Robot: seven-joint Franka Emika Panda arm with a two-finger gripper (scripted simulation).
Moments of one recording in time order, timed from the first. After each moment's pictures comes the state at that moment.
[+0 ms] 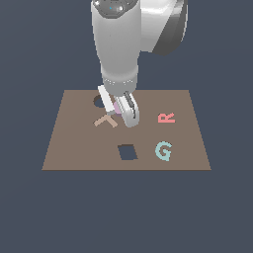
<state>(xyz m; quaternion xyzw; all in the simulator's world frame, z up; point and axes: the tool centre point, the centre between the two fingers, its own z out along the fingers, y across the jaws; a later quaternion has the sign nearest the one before) -0.055 -0.016 0.034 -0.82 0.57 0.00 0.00</state>
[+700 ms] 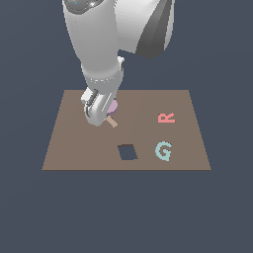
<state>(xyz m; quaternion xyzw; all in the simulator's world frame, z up) -0.058 -0.060 0.037 -0.58 0.81 0.00 0.00</state>
